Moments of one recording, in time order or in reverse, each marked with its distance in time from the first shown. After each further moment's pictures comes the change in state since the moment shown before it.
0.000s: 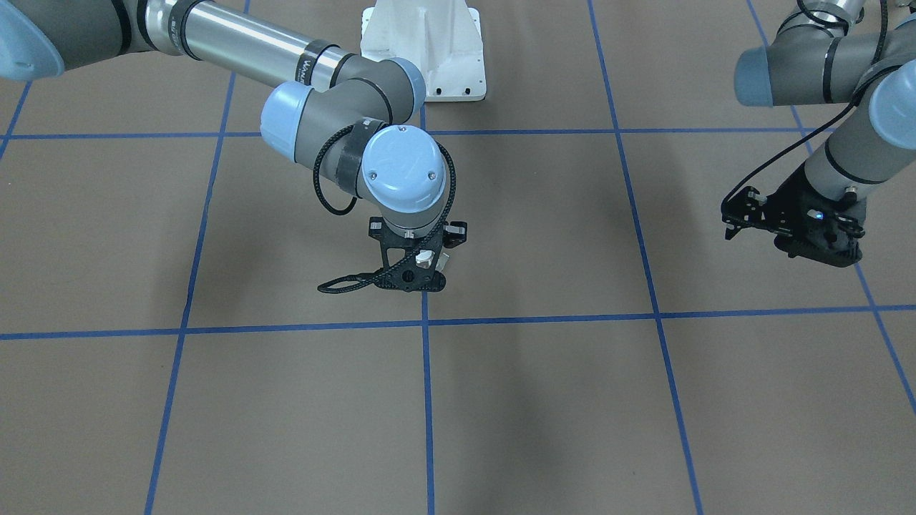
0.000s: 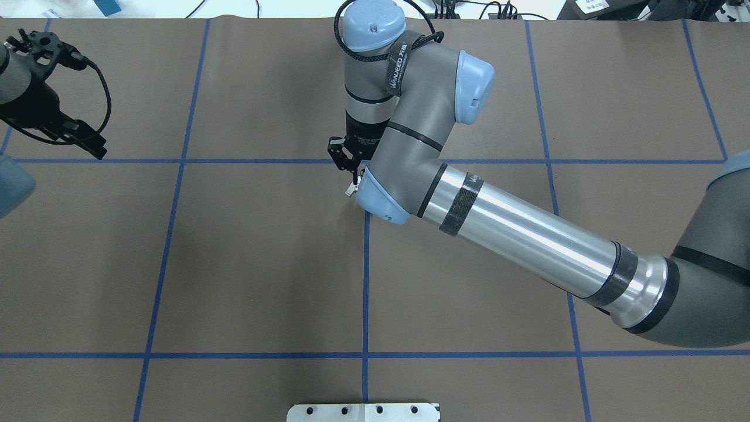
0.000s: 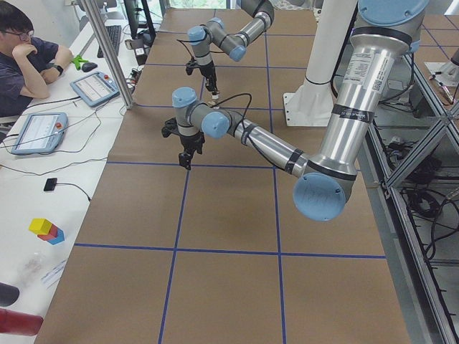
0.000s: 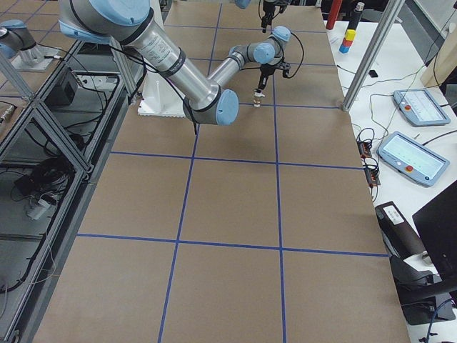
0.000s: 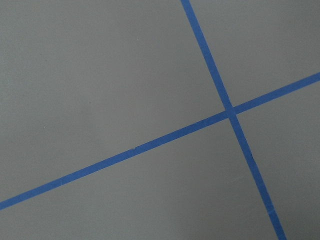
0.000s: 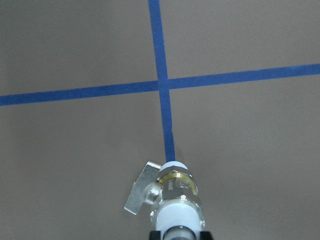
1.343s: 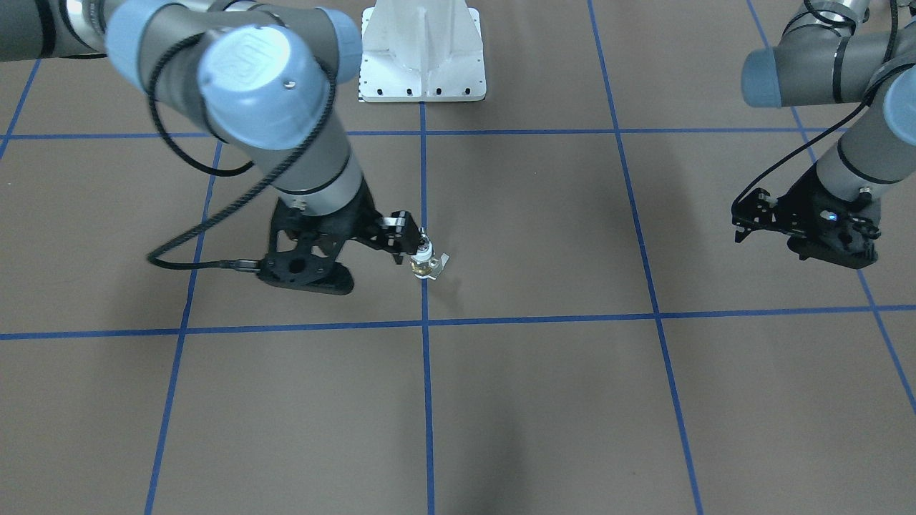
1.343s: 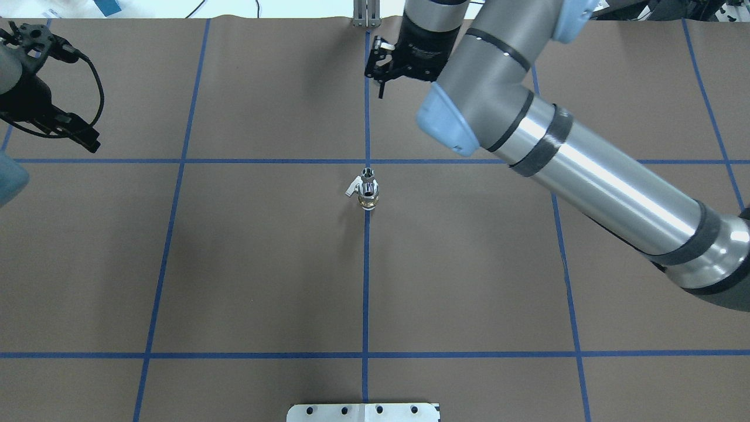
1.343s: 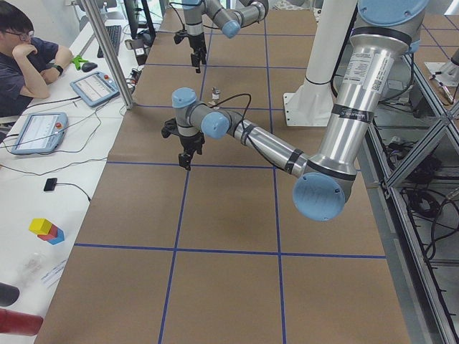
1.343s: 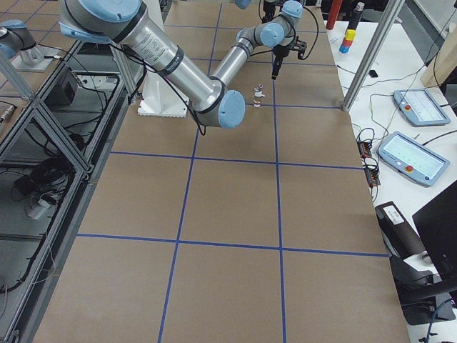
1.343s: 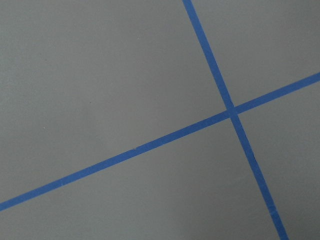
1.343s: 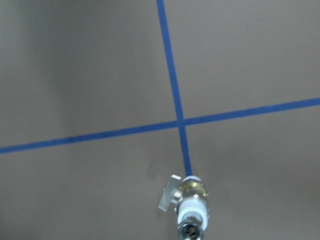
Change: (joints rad) left arm -0.052 -0.001 0.003 -0.001 0.000 0.022; right arm 0.218 -0.138 0.324 -0.135 0.002 -0.047
